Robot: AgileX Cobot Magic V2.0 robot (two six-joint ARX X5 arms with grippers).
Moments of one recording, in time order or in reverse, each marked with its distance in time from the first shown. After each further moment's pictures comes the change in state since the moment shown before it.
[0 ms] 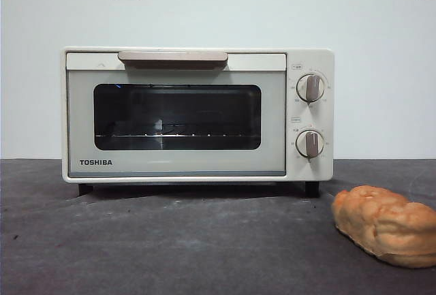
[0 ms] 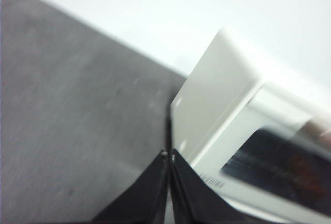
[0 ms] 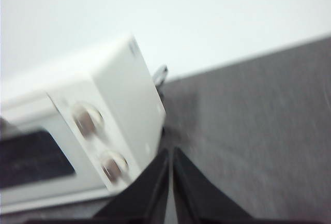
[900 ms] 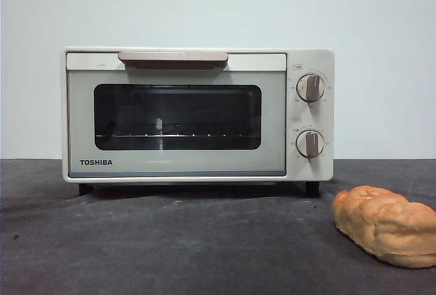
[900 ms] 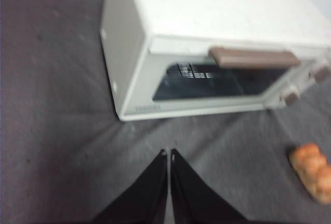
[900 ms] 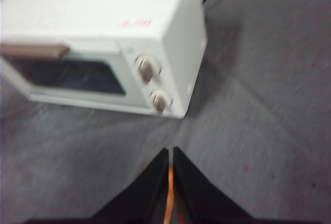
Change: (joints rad) left arm -0.010 0.559 0.639 -0.545 0.336 0.377; right arm 0.002 0.547 0.723 -0.682 -0.216 -0.312
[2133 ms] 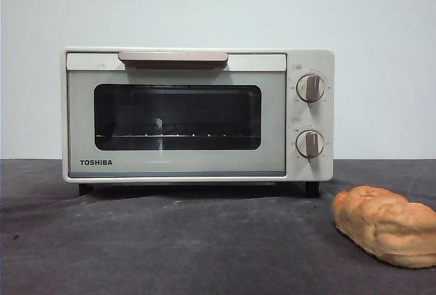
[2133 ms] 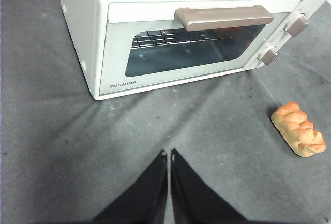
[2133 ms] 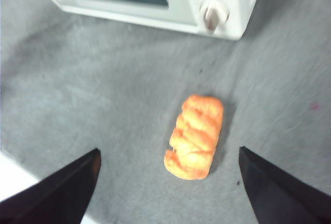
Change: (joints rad) left arm -0.046 0.027 0.034 -0.087 0.047 0.097; right arm 0.189 0.185 -0.024 -0.108 -0.026 0.018
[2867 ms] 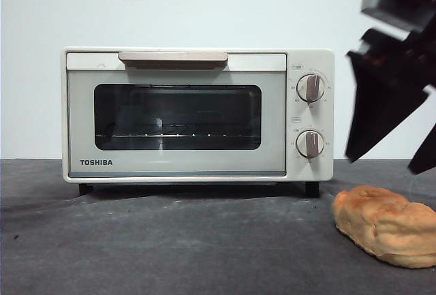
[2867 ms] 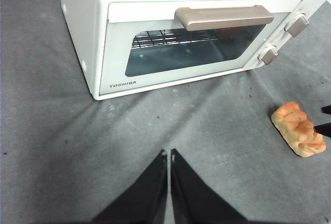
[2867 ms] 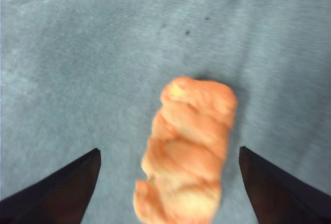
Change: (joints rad) left arm 0.000 0.000 0.000 0.000 0.000 0.000; right arm 0.353 0.291 -0.260 0.469 0.363 0.225
